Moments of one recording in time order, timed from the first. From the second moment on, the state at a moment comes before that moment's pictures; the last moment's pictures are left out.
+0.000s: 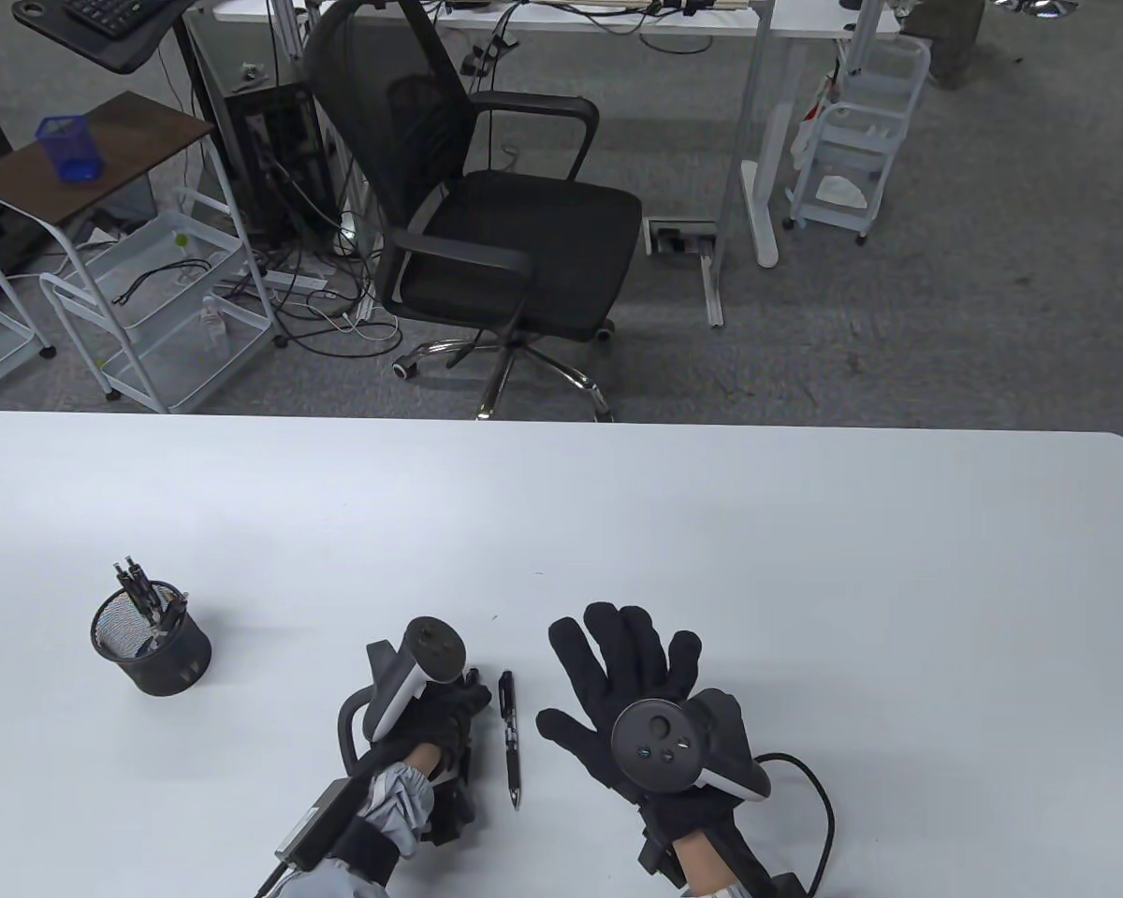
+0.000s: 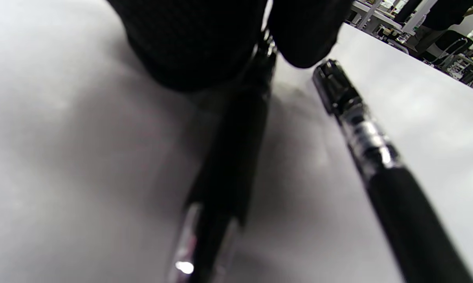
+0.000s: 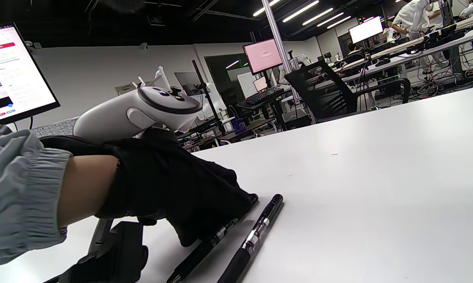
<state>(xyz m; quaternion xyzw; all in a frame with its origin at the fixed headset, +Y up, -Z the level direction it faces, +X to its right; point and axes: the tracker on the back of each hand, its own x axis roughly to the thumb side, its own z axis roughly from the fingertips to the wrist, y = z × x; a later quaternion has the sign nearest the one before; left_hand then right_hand) -0.171 -0.800 -0.327 -0.24 0.11 0.21 0.94 0.069 -0.696 -0.256 0.29 0.00 0.93 0.22</state>
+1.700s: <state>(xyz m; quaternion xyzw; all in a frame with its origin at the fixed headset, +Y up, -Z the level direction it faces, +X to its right) -0.348 -0.706 -0.304 0.00 0.27 0.01 0.96 0.065 -0.694 -0.253 0.30 -0.01 0.93 0.21</state>
